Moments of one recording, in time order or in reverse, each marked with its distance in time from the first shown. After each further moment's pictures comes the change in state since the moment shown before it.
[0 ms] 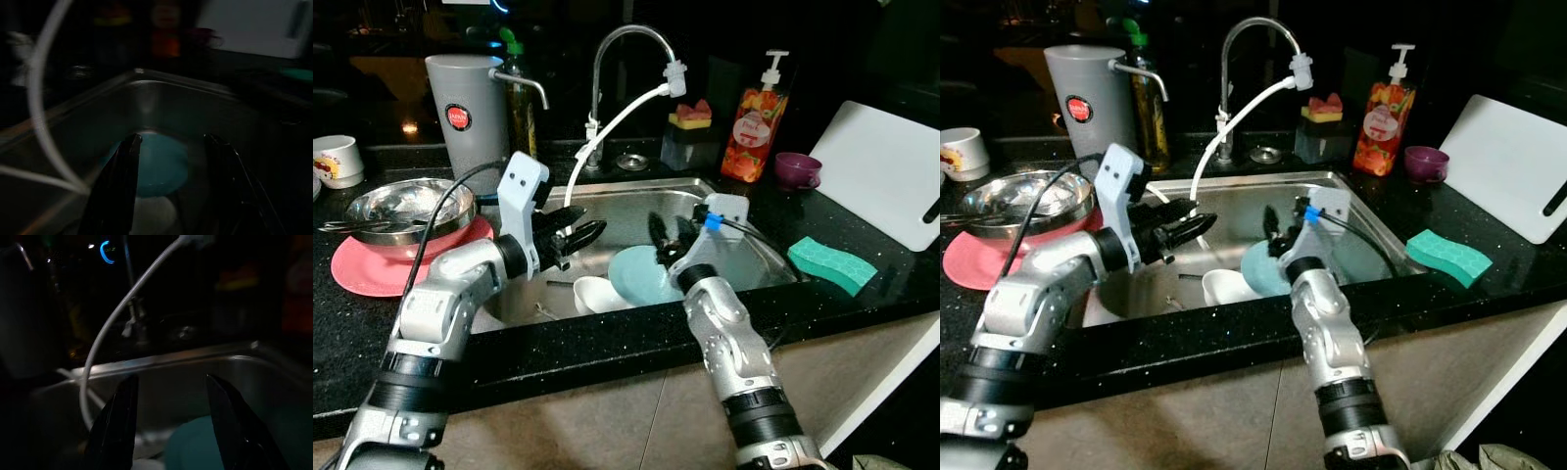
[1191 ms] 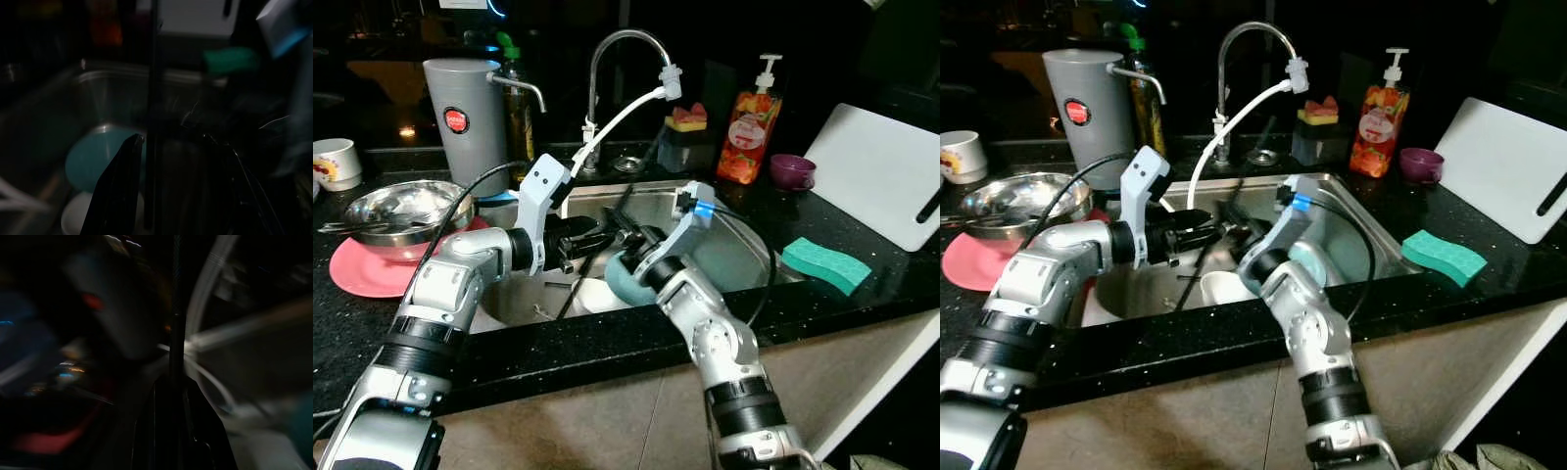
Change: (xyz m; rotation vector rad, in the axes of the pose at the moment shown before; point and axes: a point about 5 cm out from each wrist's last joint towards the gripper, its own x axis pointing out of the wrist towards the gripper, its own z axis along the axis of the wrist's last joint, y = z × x) left arm 0.011 0.006 0.016 0.000 0.079 -0.295; right arm 0.011 0.034 -0.017 0.423 0.180 0.266
